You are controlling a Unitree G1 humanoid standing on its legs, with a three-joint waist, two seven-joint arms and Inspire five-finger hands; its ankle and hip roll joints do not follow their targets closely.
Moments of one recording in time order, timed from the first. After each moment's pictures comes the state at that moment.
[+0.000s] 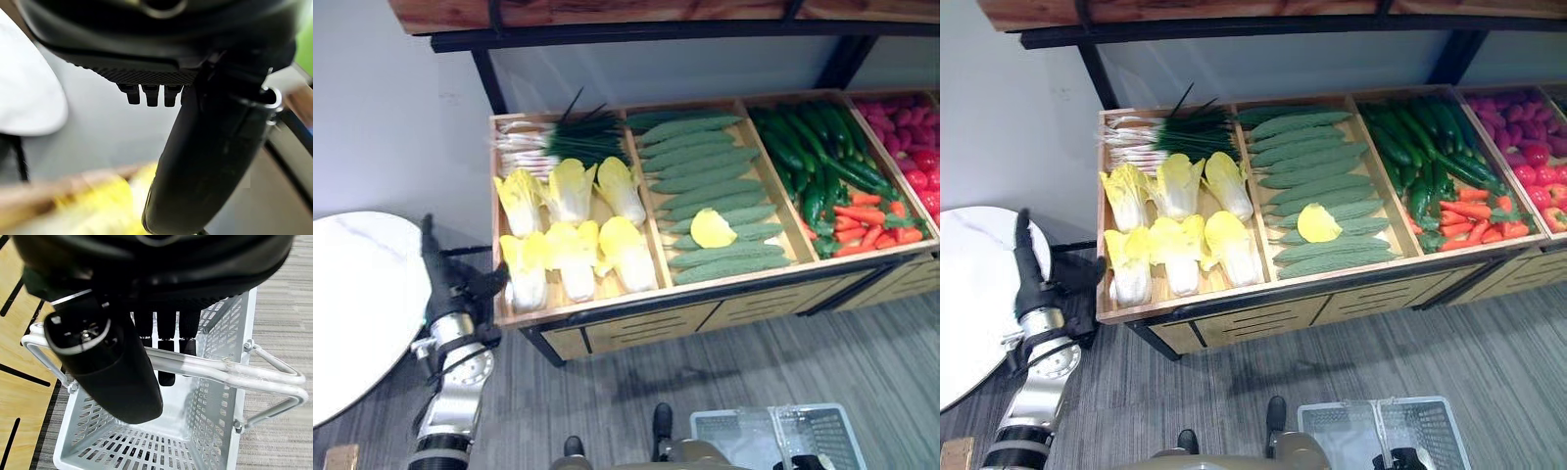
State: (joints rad) left arm -0.02 0.36 0.06 0.19 0.12 -0.16 0.56; right arm 0.12 -0.36 0.10 1.30 -0.07 -0.16 -0.18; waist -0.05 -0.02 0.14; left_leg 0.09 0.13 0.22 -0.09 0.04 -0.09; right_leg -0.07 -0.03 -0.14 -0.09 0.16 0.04
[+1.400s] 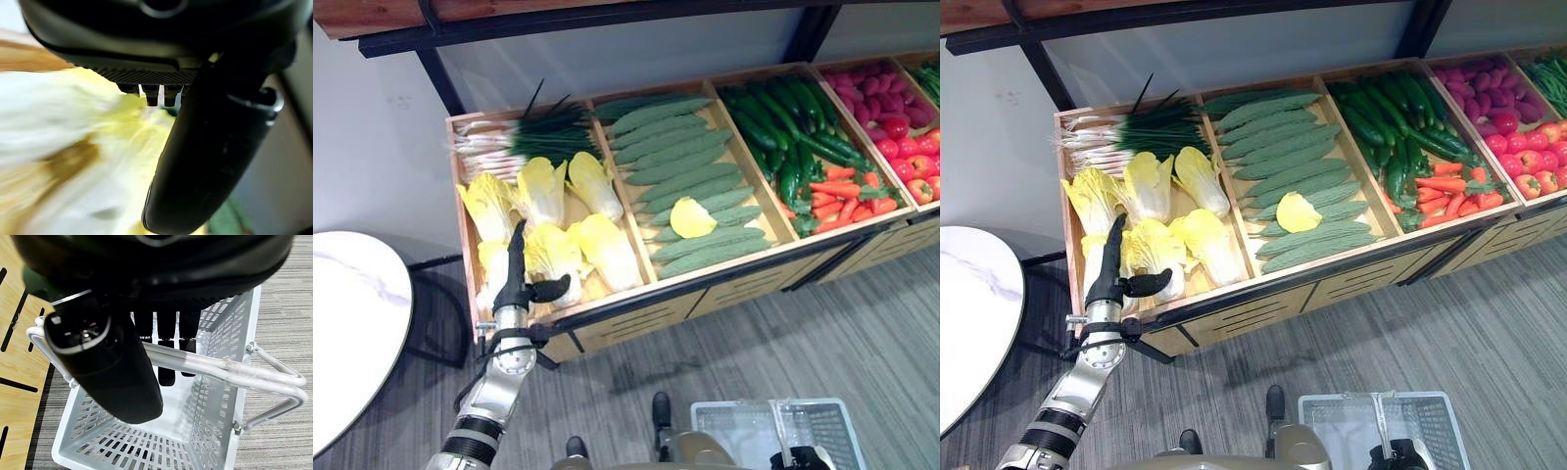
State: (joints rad) left arm -0.07 0.36 -0.13 0.18 0.20 -0.11 0.48; right arm 0.09 -0.35 0.11 1.31 -0.07 -0.16 -0.19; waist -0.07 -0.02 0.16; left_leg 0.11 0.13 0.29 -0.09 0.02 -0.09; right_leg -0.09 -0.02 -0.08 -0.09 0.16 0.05
